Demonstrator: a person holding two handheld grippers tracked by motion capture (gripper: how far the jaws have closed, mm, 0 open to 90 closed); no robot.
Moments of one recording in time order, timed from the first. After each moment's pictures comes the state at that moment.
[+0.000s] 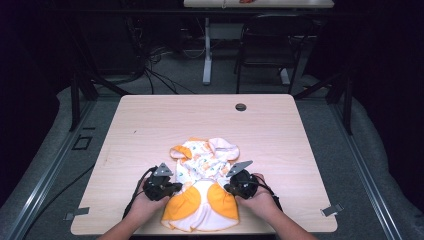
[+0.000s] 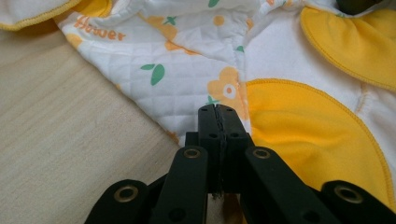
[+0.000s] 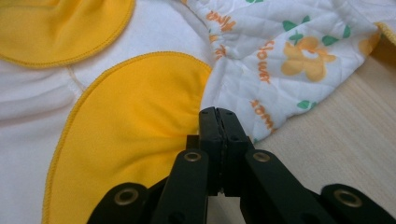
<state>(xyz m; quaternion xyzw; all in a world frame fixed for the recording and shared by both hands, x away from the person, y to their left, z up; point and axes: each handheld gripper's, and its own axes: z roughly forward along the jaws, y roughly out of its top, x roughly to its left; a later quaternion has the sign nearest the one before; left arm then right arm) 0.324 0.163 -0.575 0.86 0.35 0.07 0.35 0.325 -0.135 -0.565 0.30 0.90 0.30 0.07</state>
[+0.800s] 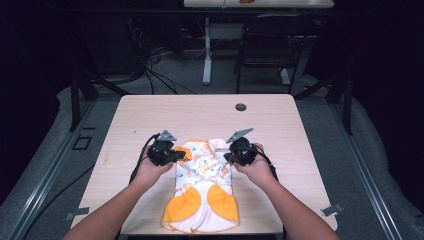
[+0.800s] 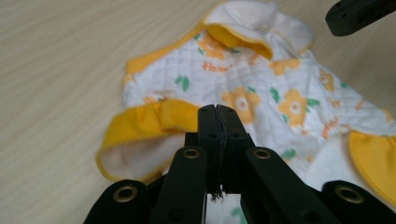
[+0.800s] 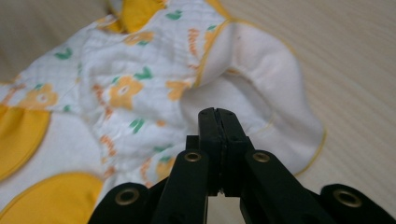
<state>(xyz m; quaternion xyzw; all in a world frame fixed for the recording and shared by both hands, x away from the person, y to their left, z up) 0.406 0.152 -0.522 0.85 0.36 0.10 0.37 0.405 -0.134 -0.521 0.34 0.88 0.32 0.11</state>
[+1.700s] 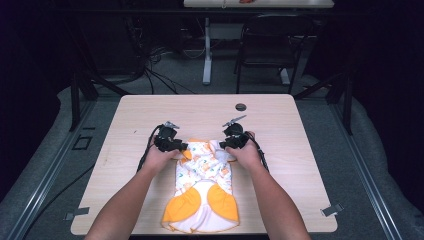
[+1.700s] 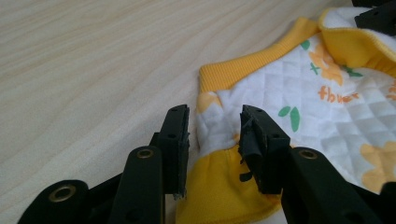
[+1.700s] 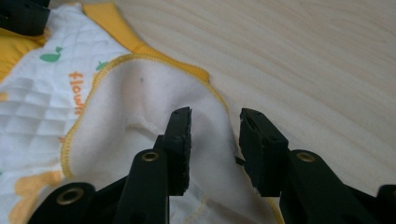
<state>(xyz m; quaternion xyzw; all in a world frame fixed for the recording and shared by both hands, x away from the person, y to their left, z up) 0.474 0.151 -0.565 0.83 0.43 0.09 0.34 0.479 -0.122 -0.557 0.43 0.84 0.30 0.11</state>
